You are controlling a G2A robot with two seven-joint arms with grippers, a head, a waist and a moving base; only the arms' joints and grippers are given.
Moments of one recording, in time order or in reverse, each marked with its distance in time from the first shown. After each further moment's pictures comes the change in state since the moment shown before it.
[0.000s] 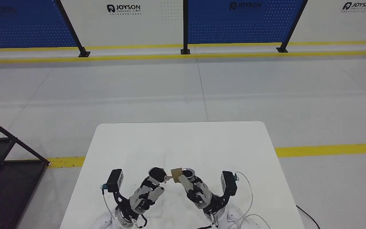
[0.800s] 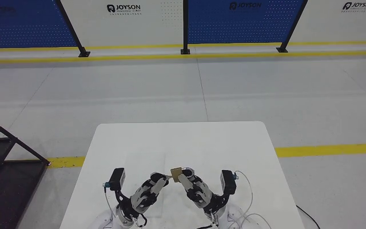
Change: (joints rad) left arm -0.018 0.007 0.010 0.017 -0.019 0.000 -0.040; right arm -0.001 0.002 0.007 -0.004 0.027 0.001 0.049
